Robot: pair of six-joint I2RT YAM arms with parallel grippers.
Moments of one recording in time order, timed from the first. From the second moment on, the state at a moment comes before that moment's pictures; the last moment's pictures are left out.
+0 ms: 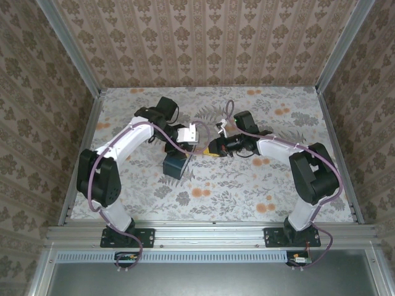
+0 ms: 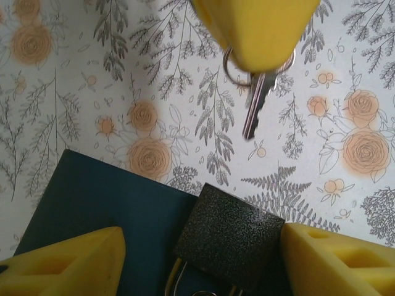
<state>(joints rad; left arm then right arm) -0.50 1.72 1.43 -0.96 0.47 1.14 0.41 1.74 1.05 -0.09 -1.03 0.66</state>
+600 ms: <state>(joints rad) -0.50 1.74 1.46 -0.97 0.46 1.14 0.41 1.78 1.09 -0.09 -1.05 0.66</state>
